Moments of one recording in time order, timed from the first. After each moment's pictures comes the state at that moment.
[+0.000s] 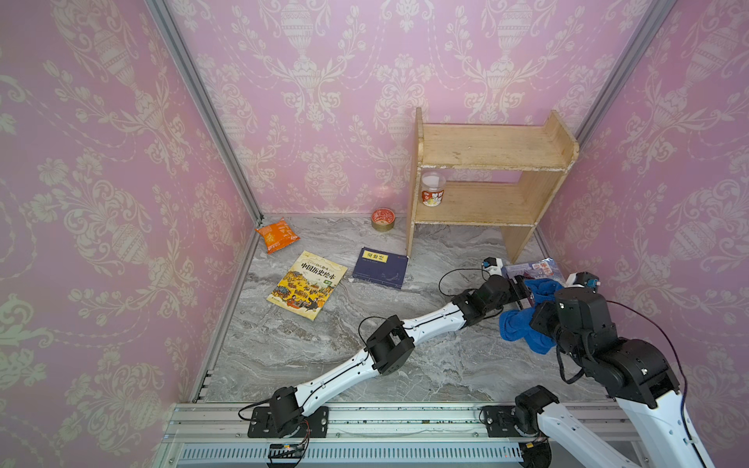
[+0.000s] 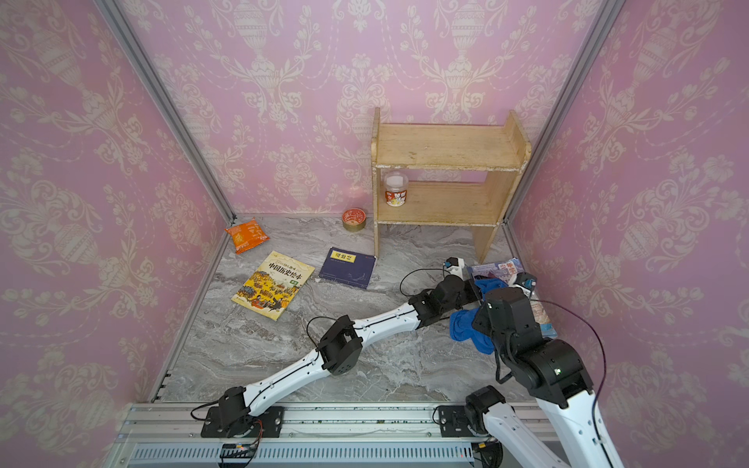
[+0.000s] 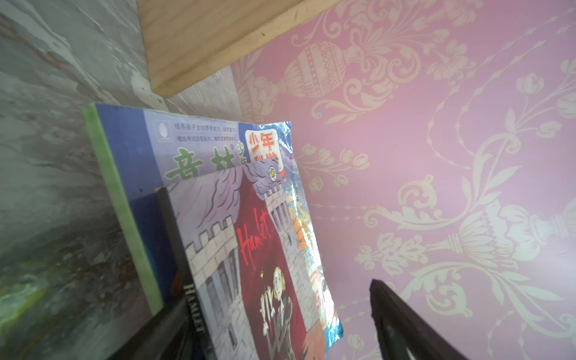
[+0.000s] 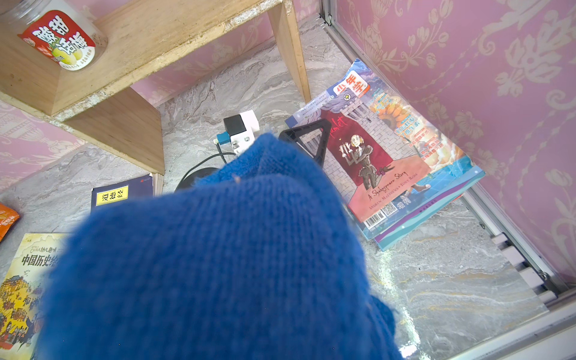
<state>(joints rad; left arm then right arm) -1.06 3.00 2.76 0.07 -0.01 -1.19 0.35 0.67 1.11 -1.22 0.45 0.70</state>
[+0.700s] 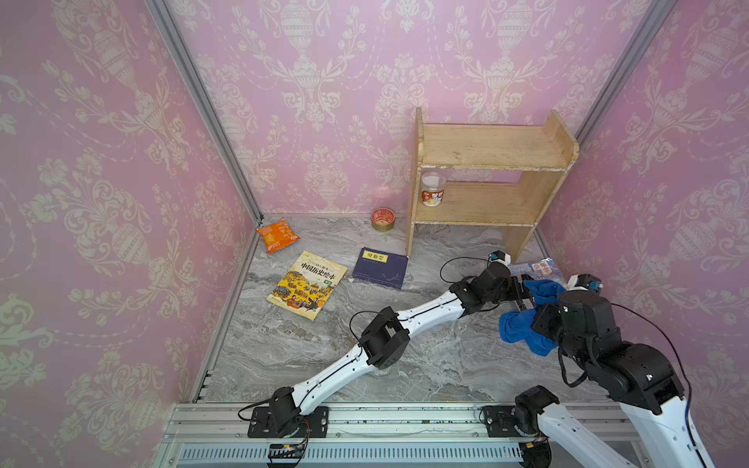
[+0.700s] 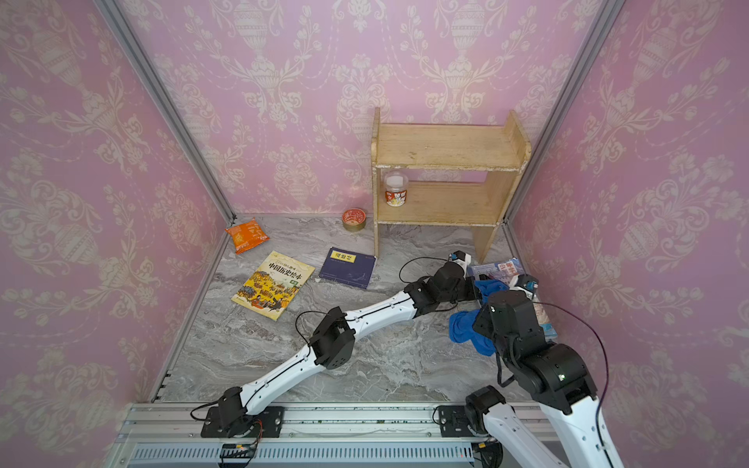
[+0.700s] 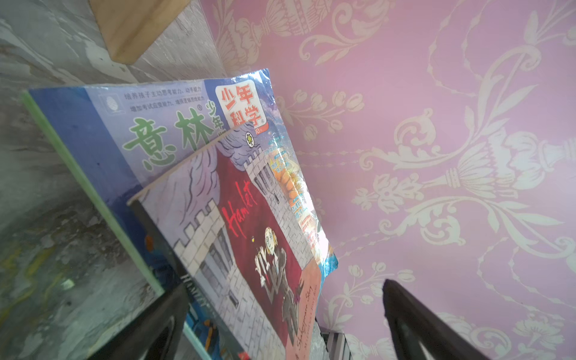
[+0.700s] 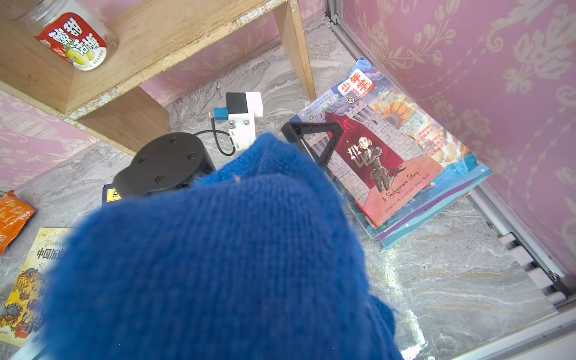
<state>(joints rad) -1.04 2.82 2.64 -0.13 0.18 -1.02 0.35 0.64 1.11 -1.22 0.43 0.70</state>
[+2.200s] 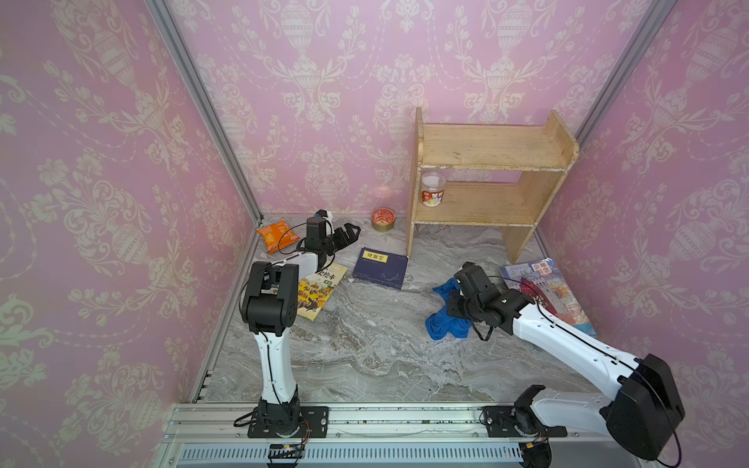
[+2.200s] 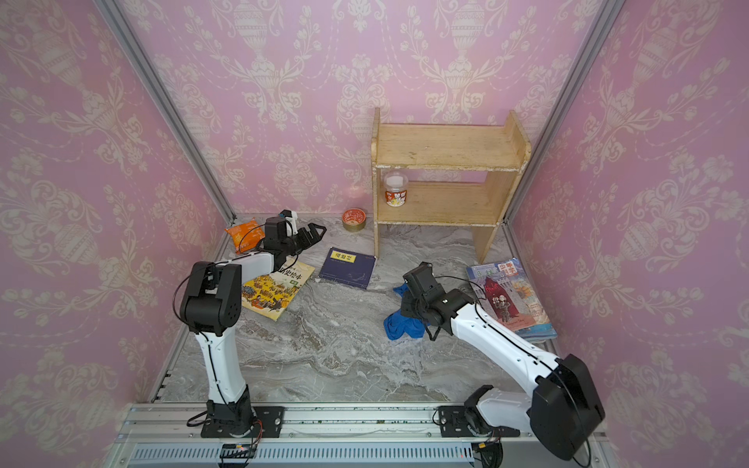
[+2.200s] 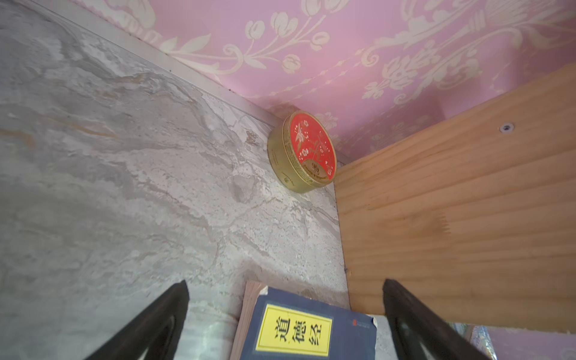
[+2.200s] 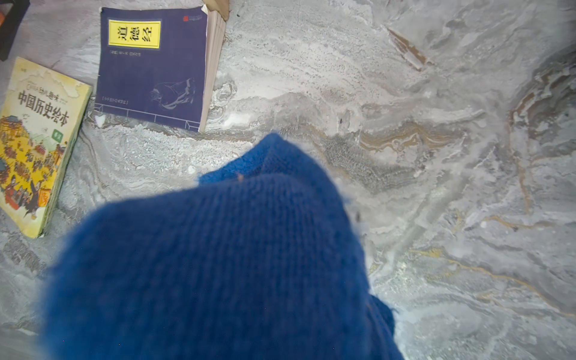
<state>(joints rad) -0.08 2.13 1.42 0.19 0.45 -0.66 0.57 1.31 0.93 -0.60 0.14 0.68</state>
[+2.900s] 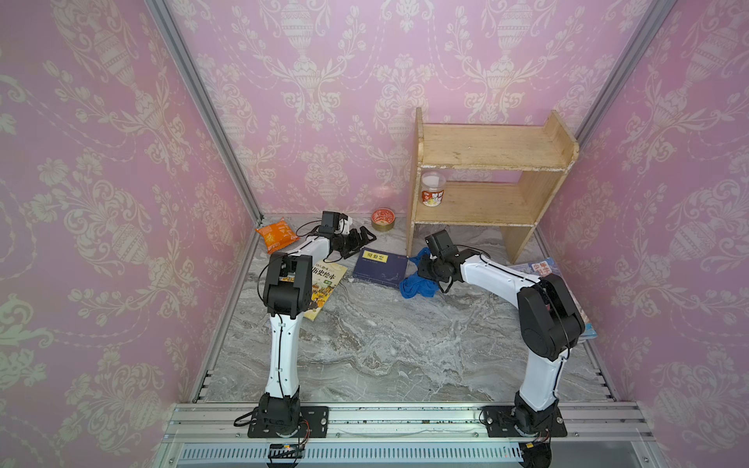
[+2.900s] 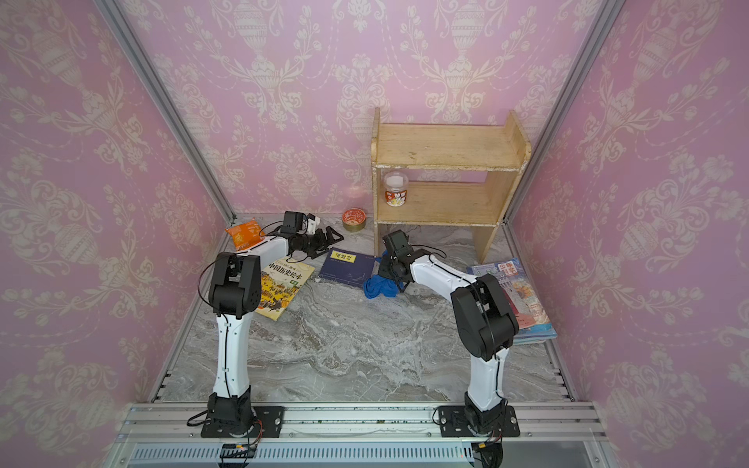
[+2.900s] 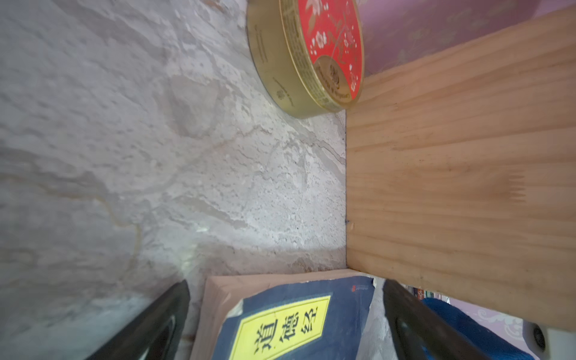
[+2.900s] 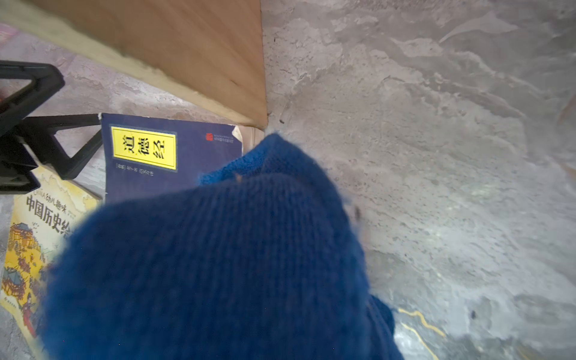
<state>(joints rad) -0.14 2.35 1.77 -0.25 0.65 -0.58 0.46 1.91 1.35 -0.41 0.02 0.69</state>
